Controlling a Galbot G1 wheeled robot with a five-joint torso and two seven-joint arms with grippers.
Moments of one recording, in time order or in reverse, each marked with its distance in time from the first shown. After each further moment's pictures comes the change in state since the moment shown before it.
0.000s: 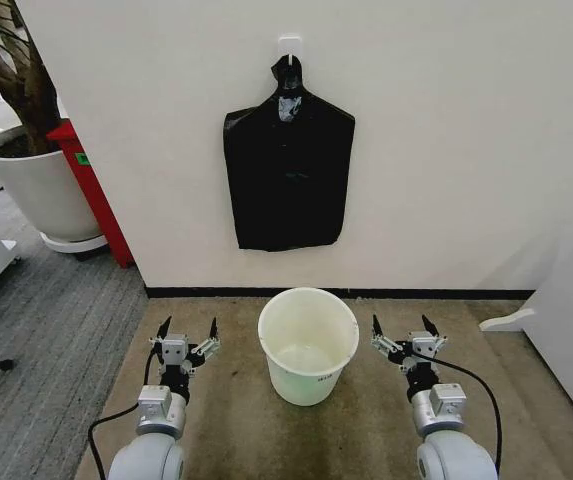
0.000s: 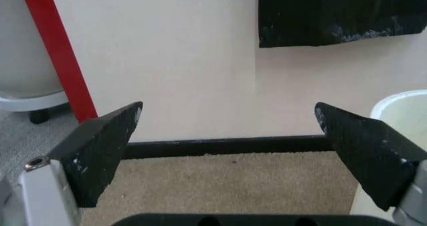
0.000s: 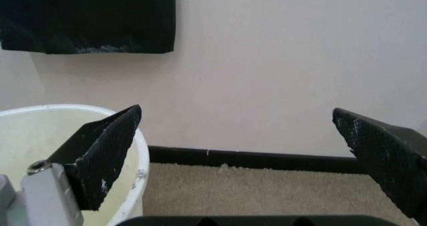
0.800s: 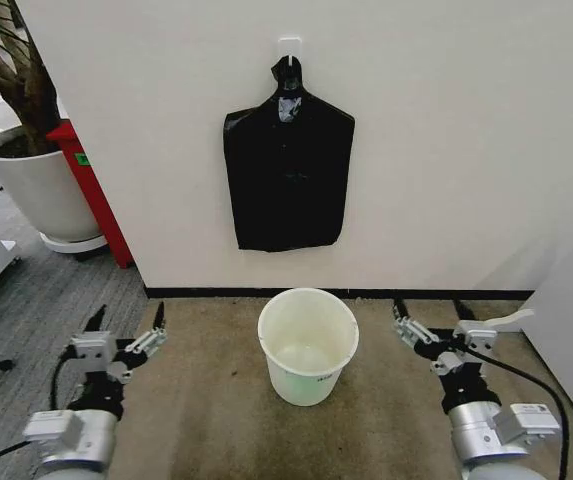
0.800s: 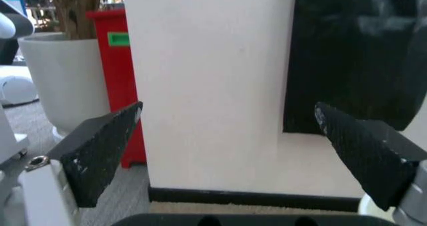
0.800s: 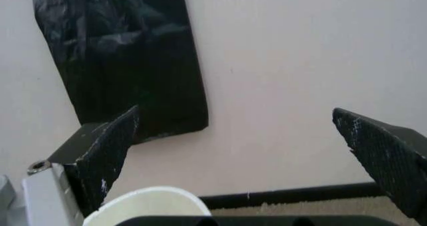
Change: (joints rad) left arm 0.301 0.128 -0.233 -0.481 -0.308 0.065 -0.041; right arm -0.211 0.060 0.014 0.440 0.181 -0.136 -0.031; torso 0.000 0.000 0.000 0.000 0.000
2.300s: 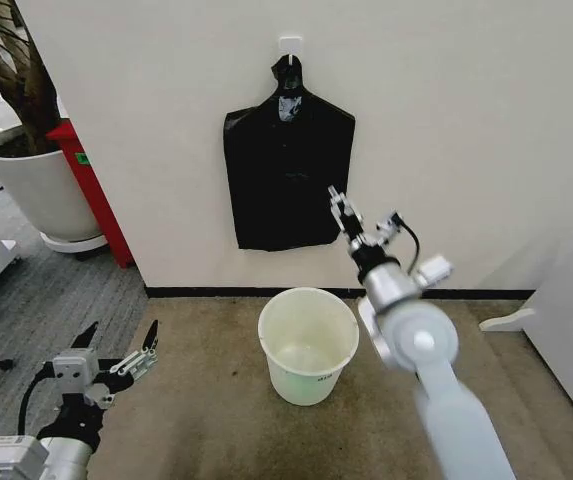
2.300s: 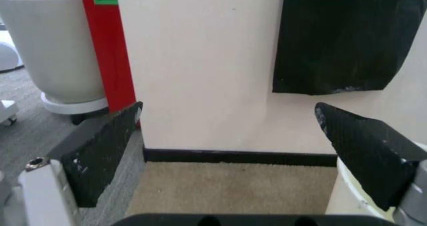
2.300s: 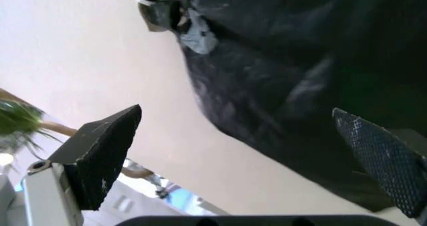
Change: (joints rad) left arm 0.151 0.059 -0.046 -0.018 -0.092 0.015 0.002; right arm 0.909 -0.141 -0.338 -0.380 1.210 0.005 0.410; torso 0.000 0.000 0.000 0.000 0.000
